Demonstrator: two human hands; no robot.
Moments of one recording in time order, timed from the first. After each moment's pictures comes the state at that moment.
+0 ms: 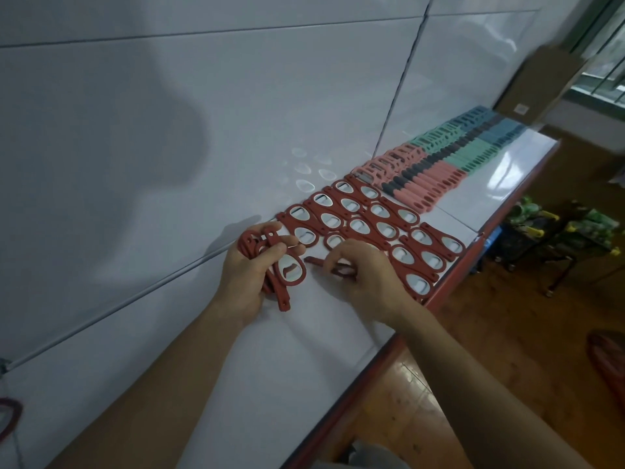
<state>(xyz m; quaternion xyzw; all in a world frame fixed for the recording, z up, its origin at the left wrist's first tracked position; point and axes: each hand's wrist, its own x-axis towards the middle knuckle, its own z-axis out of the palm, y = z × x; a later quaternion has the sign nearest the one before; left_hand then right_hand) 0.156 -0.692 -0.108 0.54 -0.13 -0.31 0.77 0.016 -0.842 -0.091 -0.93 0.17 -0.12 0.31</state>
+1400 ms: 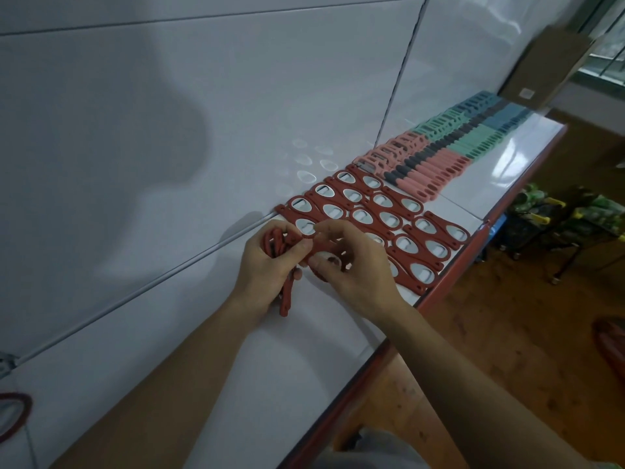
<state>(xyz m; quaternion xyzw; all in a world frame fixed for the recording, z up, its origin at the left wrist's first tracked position) 0.142 -0.696 -0.105 0.62 -0.22 -0.27 0.71 0.027 -0.814 -0.099 -0.88 0.17 -0.28 0.35</state>
